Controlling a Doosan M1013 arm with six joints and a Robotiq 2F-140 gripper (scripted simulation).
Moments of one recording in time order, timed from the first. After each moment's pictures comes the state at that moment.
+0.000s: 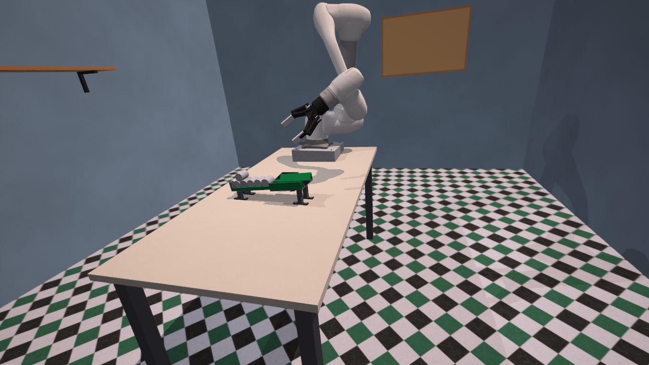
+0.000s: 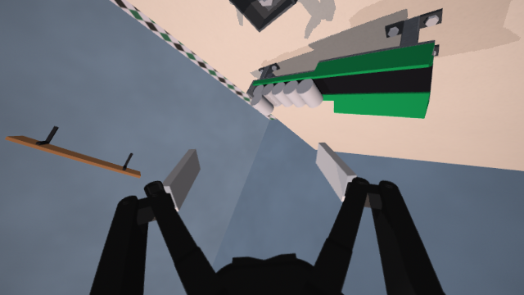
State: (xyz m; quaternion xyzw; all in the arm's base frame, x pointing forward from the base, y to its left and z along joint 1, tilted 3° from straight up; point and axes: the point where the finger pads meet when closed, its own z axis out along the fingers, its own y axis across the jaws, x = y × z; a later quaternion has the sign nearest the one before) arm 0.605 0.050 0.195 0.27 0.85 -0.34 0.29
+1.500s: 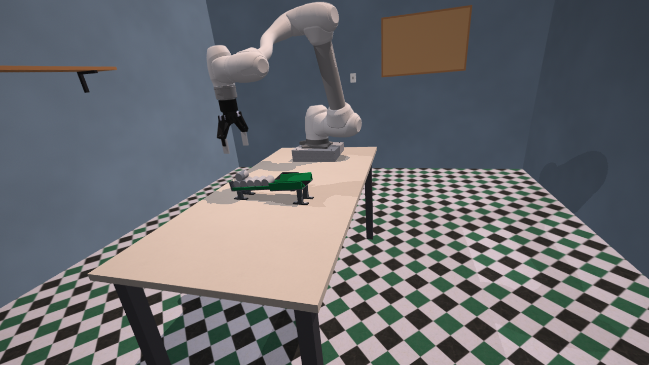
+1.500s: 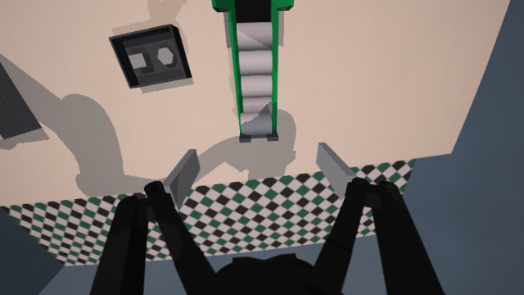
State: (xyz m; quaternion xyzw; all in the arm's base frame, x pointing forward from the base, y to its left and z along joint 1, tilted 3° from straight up) arm 0.723 -0.172 0.141 0.73 0.68 0.00 -0.03
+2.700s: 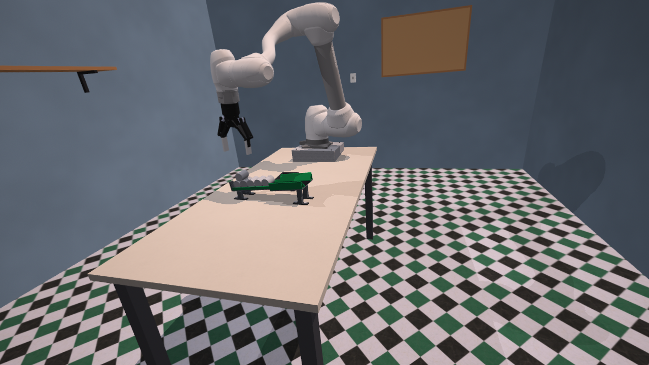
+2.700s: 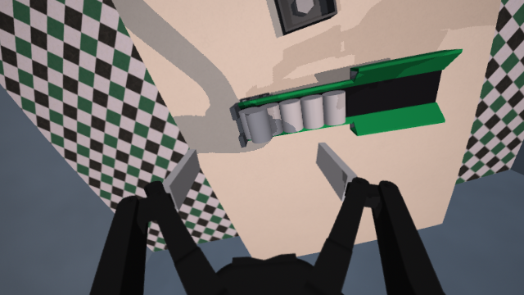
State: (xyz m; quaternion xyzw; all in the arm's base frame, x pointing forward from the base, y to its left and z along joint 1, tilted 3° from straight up) arm 0.722 -0.171 0.125 0.13 0.99 -0.01 -0.02
